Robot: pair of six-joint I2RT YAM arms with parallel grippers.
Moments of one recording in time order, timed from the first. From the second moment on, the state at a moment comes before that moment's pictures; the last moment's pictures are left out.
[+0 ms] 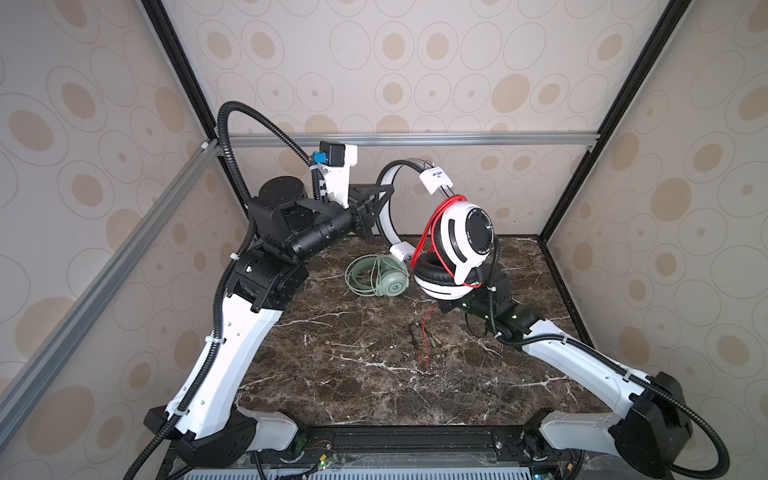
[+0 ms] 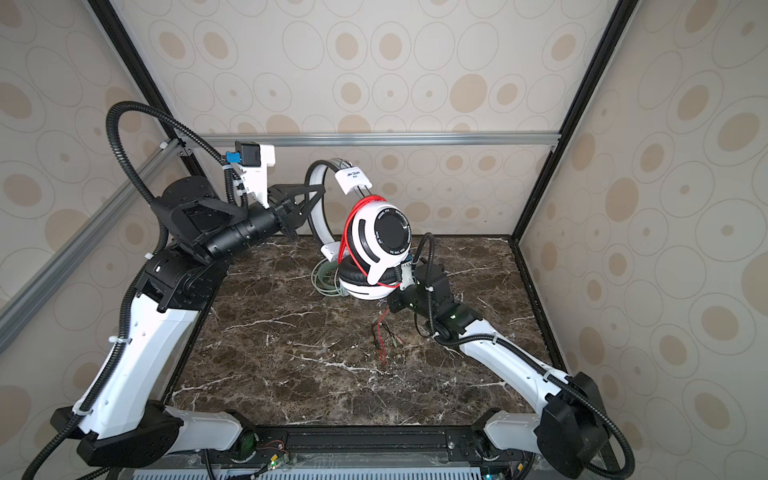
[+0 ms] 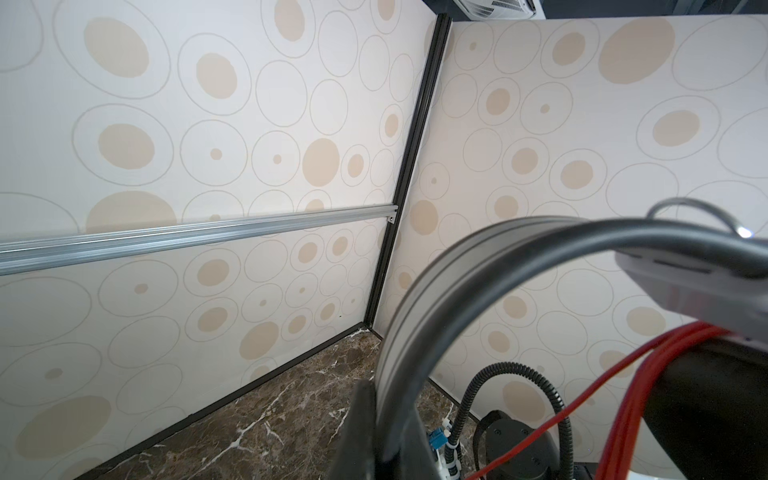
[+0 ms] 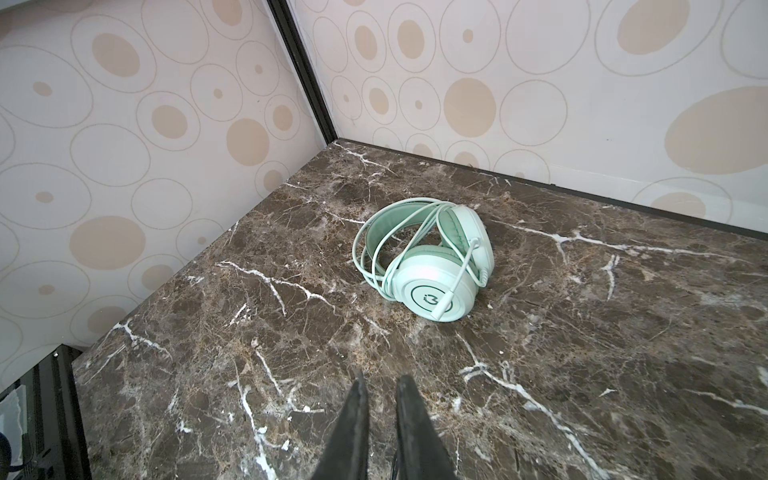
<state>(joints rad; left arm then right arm) -0.53 1.35 1.91 -0.44 0.32 -0.28 0.60 1.26 0.94 -0.02 -0.16 0.20</state>
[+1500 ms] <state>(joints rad) -0.54 1.33 1.81 -0.28 -0.23 -0.56 0.77 1.22 0.86 -0.10 -0.08 0.19</state>
